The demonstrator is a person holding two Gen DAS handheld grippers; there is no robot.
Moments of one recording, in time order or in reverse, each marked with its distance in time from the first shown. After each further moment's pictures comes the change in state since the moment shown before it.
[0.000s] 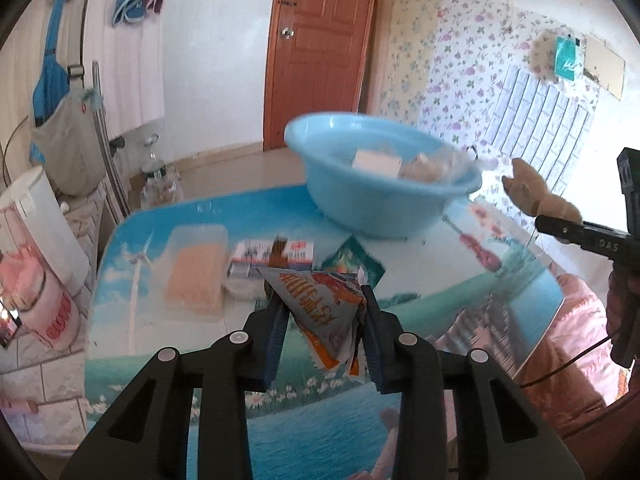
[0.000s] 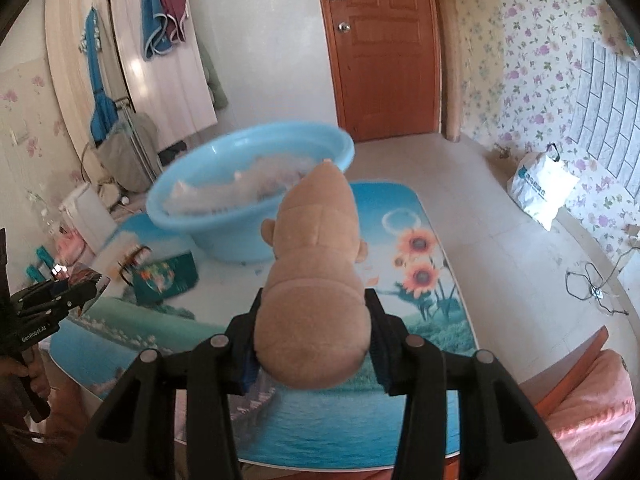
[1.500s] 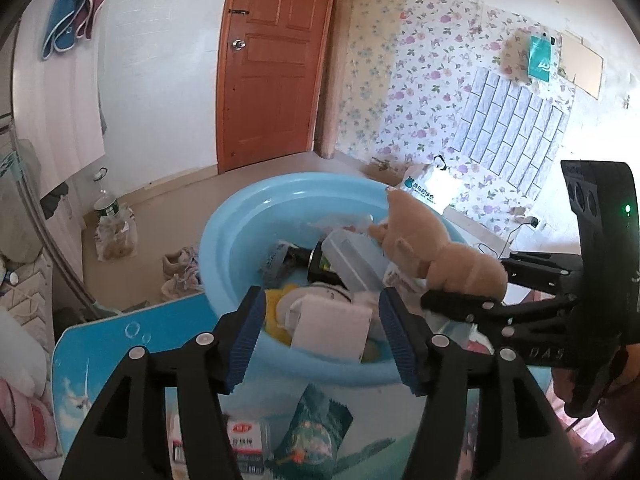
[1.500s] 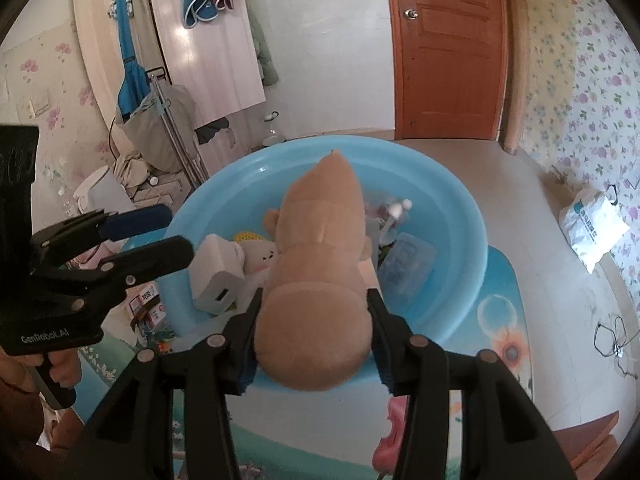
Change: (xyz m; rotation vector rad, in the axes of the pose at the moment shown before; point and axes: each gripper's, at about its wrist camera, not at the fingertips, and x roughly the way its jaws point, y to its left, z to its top) left arm 0.086 -0.029 0.110 0.080 -0.008 -0.134; right arm 0.088 0.052 0.076 -0.133 0.092 0.127
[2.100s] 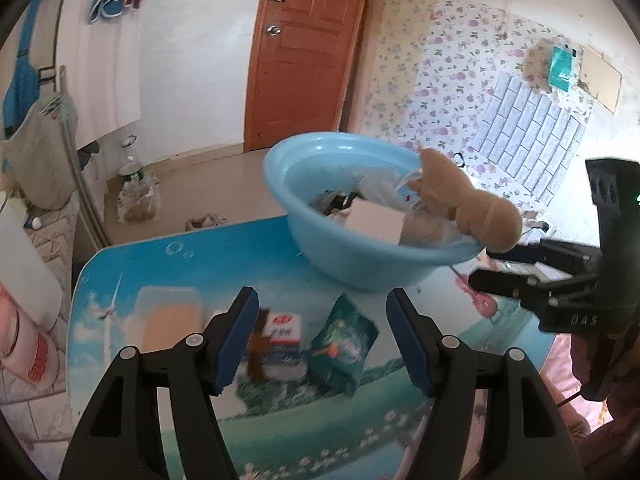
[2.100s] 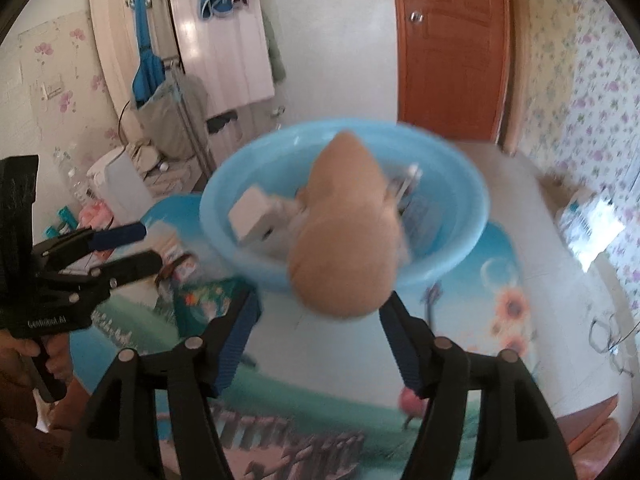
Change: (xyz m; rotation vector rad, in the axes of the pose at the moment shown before) left arm -0.048 0.032 -0.066 -0.095 0.030 0.058; right arm -0.018 0.033 -0.039 -0.024 0.032 0.016
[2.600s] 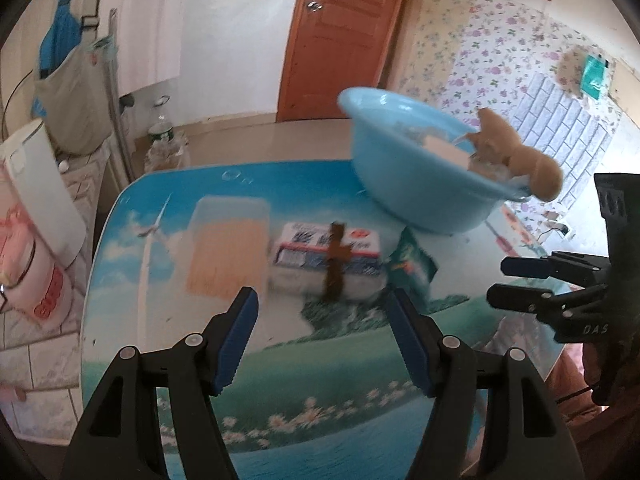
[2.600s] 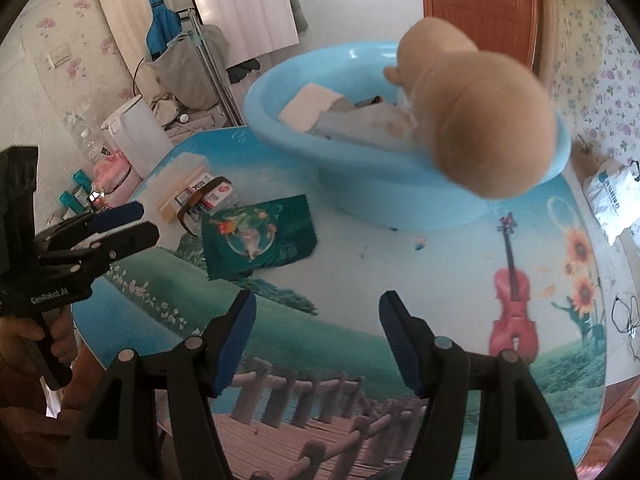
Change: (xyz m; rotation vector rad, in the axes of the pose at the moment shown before) left arm -0.003 0.043 -0.051 -0.099 0.079 0.072; right arm 0.036 0.032 -0.033 -0.003 0.146 0.070
